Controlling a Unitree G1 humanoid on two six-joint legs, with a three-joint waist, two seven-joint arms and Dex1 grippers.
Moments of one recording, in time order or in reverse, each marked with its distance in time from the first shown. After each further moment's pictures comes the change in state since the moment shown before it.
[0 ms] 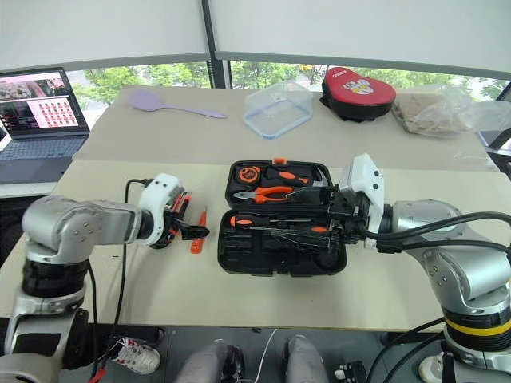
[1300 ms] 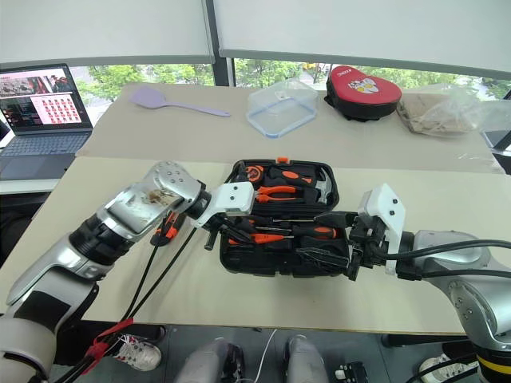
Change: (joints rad) left arm -0.314 0.053 -0.638 0.295 0.496 -1.019 -1.097; right arm 0.256 -0.118 -0.107 -0.062 0.036 -0.001 -0.091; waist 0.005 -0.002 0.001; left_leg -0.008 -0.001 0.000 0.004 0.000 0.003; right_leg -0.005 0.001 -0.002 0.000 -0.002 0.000
